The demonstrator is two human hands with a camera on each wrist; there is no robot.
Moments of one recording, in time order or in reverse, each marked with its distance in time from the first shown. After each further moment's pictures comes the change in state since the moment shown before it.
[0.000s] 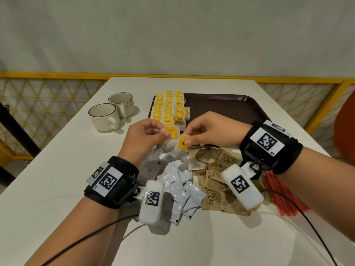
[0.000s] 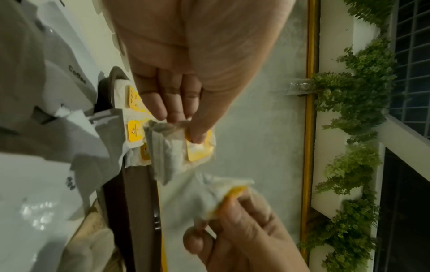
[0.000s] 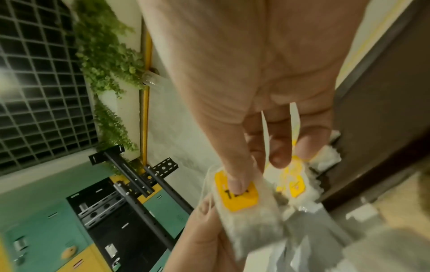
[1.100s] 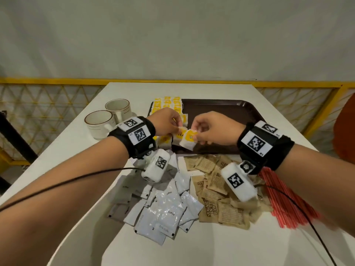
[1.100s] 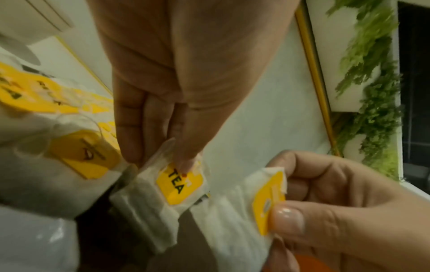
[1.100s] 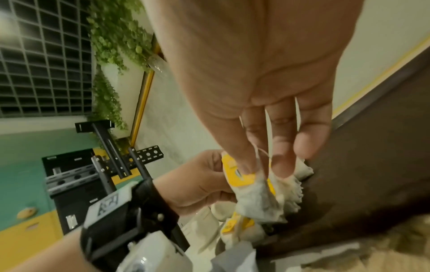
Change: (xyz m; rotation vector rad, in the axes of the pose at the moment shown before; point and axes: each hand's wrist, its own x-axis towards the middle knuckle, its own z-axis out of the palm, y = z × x) left_hand 0.097 0.019 0.034 0.865 -0.464 0.021; right_hand 0.022 0.032 -0.020 -0.156 0.144 0.123
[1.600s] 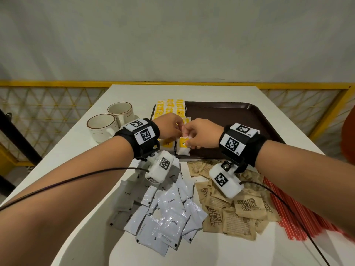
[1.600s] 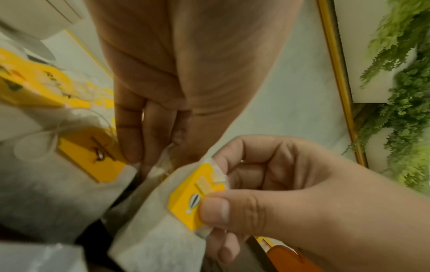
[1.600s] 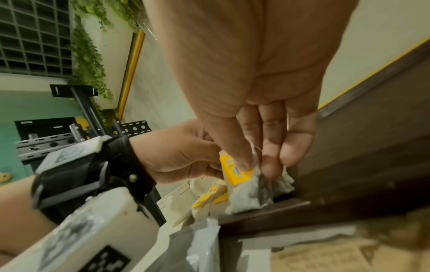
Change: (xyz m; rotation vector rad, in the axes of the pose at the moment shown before) left_hand 0.016 -0.004 0.000 0.091 -0.093 -0.006; right_hand 0.042 0.002 0.022 -0.143 -0.072 0.008
